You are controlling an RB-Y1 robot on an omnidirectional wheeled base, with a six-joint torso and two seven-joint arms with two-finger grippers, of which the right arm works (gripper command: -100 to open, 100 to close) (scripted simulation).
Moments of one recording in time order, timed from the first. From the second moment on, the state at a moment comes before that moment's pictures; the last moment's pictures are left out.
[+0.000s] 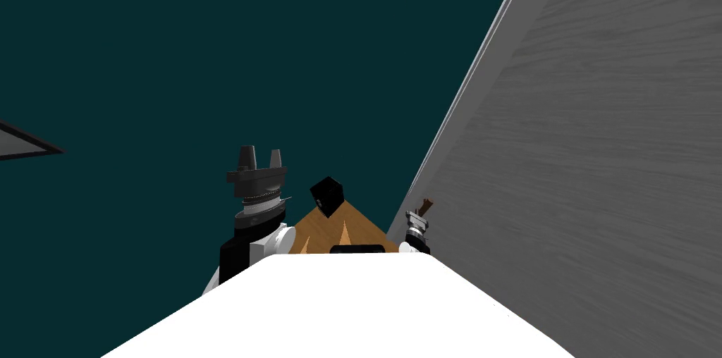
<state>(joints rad) 0.15 -0.21 0.25 -0.97 -1.11 -0.95 -1.00</state>
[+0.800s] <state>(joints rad) 0.16 -0.23 0.25 -0.98 -1.11 -0.96 -1.01</state>
